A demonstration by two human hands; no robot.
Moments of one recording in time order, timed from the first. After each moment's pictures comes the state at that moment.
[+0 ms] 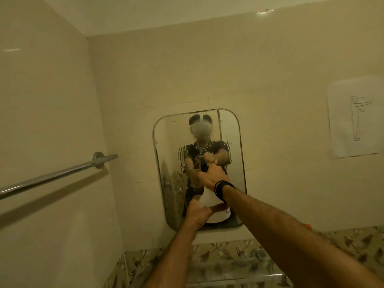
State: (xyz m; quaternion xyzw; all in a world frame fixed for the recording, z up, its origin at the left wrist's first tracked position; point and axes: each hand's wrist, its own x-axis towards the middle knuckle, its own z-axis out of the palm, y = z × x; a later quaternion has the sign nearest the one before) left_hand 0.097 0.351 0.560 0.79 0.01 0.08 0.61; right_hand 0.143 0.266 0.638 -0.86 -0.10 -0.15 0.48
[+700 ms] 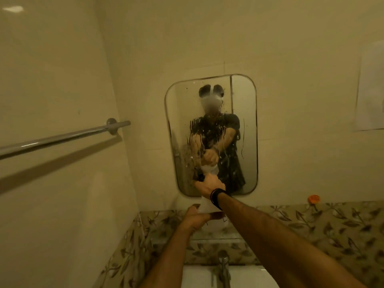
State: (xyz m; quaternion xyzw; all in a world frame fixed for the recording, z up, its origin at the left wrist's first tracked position) left_hand 0.037 0.395 0.490 0.80 0.08 -0.04 0.60; right_hand 0.120 0.321 0.528 -0.91 -0.06 -0.05 0.40
